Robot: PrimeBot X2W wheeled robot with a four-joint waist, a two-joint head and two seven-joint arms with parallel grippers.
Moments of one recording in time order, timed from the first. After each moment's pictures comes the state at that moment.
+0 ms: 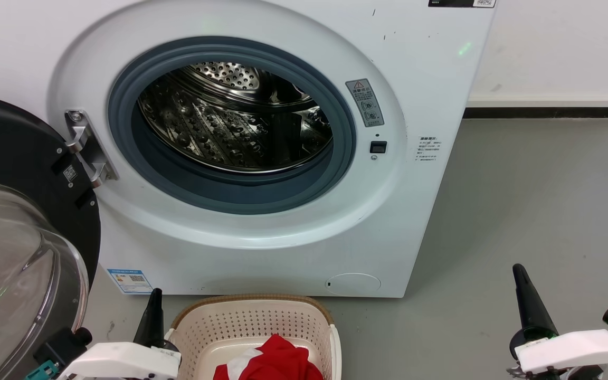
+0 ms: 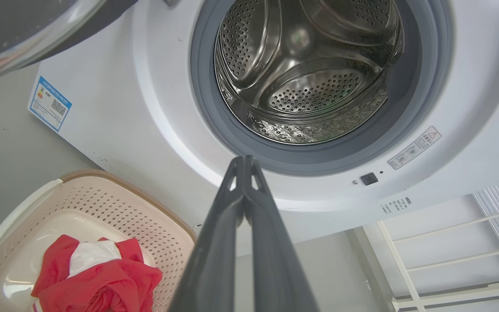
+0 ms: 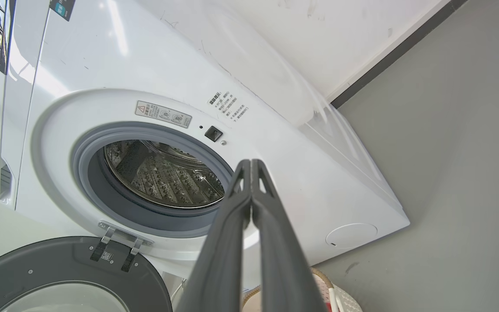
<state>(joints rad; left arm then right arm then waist) 0.01 0.05 0.05 0.21 -0.92 -0.07 -0.05 0.02 -0.08 0.01 0.16 0.94 0.13 -0.10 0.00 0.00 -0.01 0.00</state>
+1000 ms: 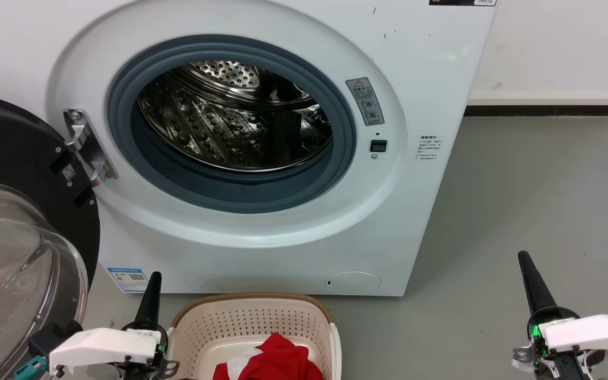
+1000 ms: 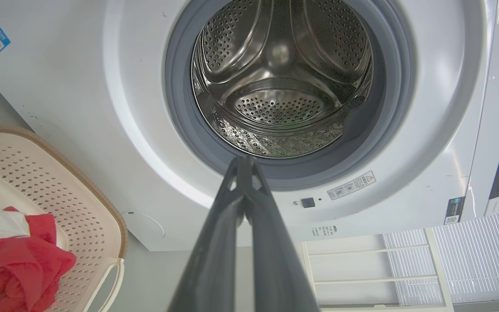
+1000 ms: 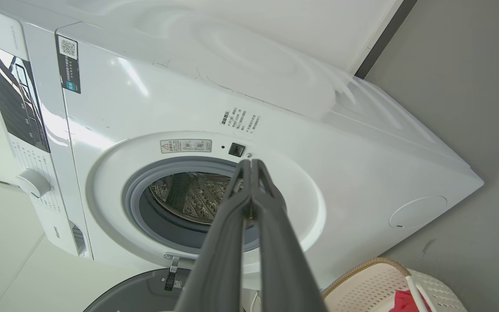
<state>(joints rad) -0.05 0.05 0.08 0.23 -1.24 -0.10 0.03 -0.04 -0.09 -0.02 0.20 1.27 0.13 -0.02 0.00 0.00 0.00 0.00</state>
